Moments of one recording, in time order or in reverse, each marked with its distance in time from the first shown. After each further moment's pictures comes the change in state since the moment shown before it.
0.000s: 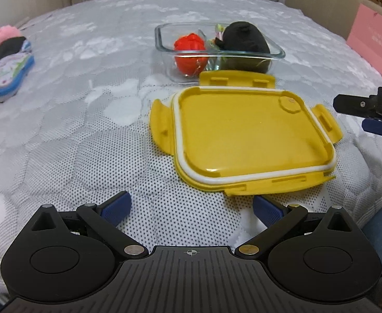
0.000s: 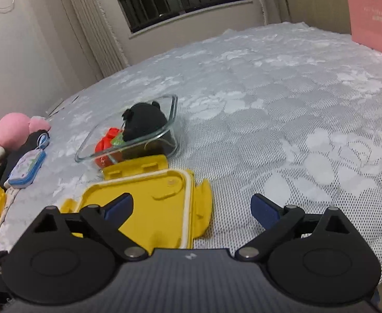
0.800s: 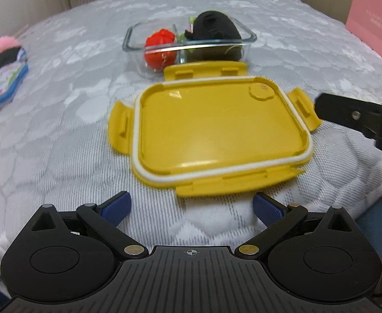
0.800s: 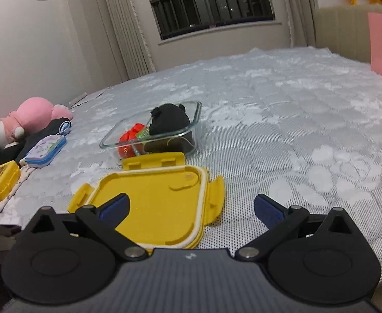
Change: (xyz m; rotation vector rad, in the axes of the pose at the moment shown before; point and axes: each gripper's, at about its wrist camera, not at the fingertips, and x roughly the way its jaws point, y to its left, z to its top) left arm 0.004 -0.060 -0.003 0.037 0.025 0.087; right arm -0.028 -0.004 -0.016 -0.131 -0.047 0.089
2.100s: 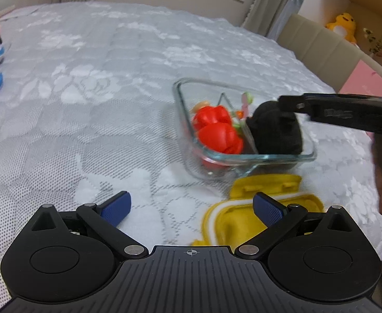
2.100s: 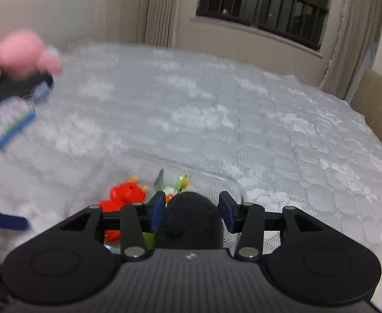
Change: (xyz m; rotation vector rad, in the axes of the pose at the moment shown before) left arm 0.061 0.131 0.101 -0.153 -0.119 -0.283; right arm 0.150 0.105 0.137 -0.378 0.072 -0.115
